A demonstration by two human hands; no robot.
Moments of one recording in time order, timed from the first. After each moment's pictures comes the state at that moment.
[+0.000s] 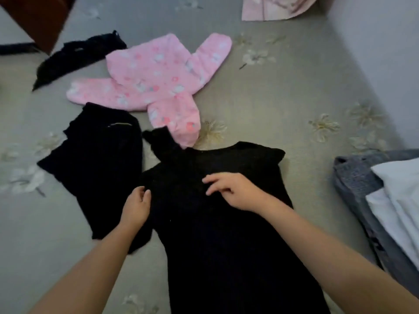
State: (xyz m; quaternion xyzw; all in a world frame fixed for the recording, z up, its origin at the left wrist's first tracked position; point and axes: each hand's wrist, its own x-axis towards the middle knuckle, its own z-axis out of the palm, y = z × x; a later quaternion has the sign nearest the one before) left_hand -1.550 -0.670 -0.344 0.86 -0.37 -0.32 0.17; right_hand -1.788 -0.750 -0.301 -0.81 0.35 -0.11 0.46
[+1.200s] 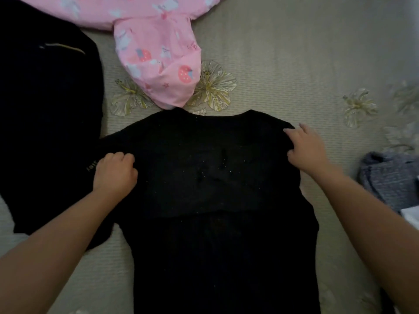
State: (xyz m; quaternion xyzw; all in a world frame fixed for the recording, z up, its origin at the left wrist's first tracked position) left_hand -1.520 -0.731 -0.470 0.80 -0.56 -0.18 -0.13; right_hand -1.877 -0.876 -0.438 -0.78 0.59 0.15 0.13
